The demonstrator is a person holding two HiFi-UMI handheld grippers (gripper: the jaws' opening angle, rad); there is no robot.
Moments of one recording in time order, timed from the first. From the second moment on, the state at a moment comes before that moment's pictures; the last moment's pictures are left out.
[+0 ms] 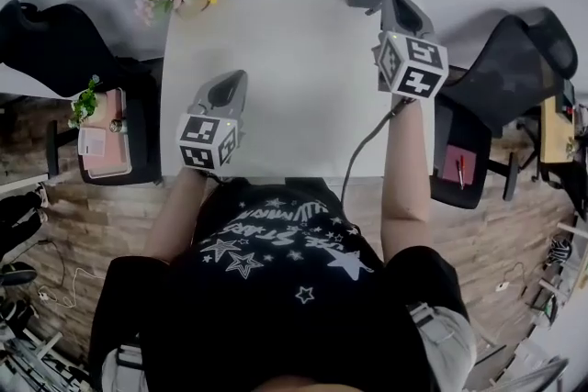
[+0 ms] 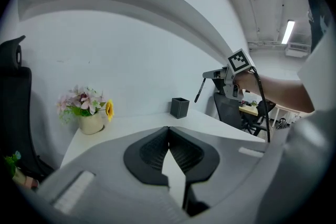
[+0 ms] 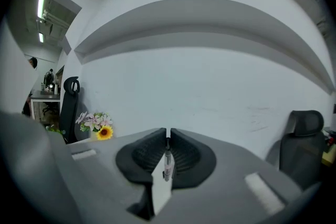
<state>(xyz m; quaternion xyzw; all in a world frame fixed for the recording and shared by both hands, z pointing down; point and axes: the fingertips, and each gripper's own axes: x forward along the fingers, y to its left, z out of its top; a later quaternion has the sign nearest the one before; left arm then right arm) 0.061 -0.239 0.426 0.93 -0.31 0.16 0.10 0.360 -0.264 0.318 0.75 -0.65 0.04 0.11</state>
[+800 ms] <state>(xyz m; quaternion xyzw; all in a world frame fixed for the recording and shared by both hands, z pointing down) -0.076 -0.181 0.431 0.97 -0.17 0.14 0.08 0.187 -0.102 0.358 0.83 -0.54 0.10 0.05</state>
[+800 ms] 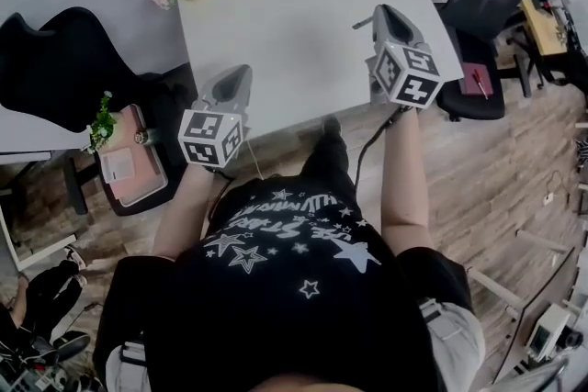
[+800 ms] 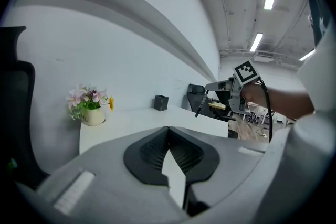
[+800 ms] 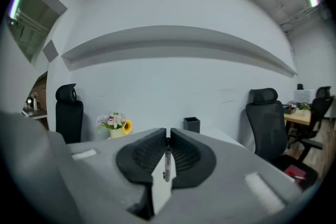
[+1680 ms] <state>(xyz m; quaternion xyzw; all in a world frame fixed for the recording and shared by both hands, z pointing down) -0.105 -0.109 0.452 0.98 -0.07 0.17 0.08 0.091 0.052 0.395 0.88 -0.45 0.16 0.03</state>
